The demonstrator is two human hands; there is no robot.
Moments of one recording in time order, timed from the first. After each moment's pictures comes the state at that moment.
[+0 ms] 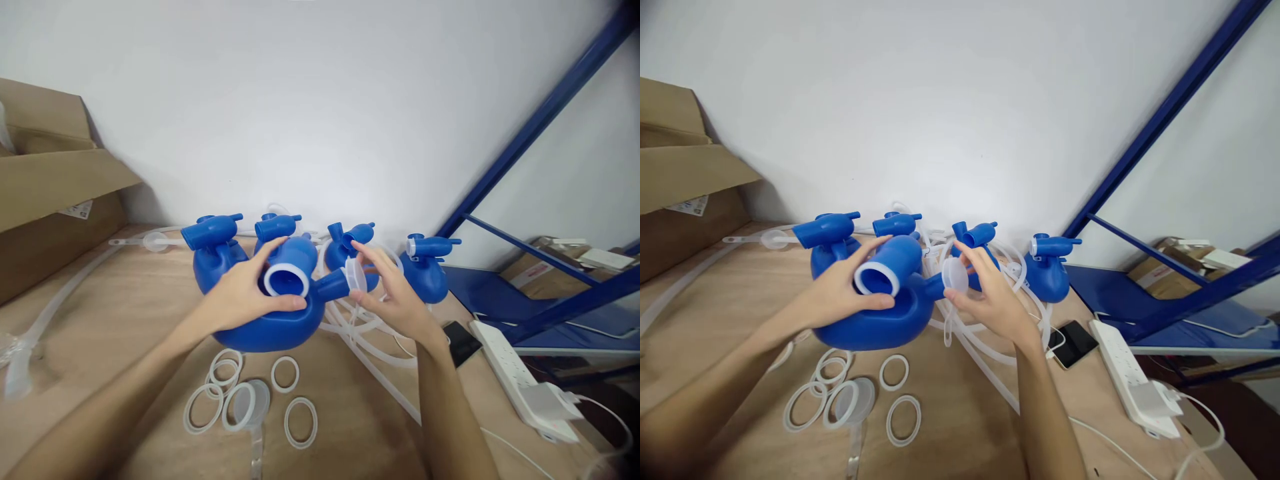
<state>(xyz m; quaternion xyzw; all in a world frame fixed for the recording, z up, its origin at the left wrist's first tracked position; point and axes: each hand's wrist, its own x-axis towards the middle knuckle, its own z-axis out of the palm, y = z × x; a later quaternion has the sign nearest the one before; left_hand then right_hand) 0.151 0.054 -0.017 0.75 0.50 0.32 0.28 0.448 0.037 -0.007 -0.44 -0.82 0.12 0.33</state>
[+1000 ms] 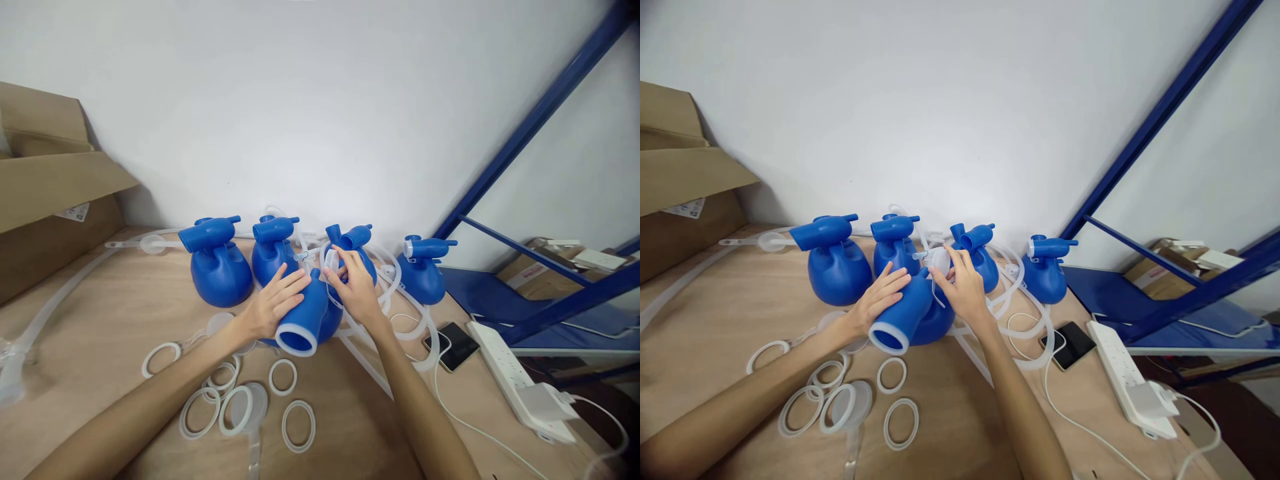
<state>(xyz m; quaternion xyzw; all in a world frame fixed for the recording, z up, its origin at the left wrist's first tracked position) 0.182 0.106 -0.132 0.85 0.03 0.52 -0.08 0.415 0.084 -0.064 -0.53 -0.74 0.05 0.41</state>
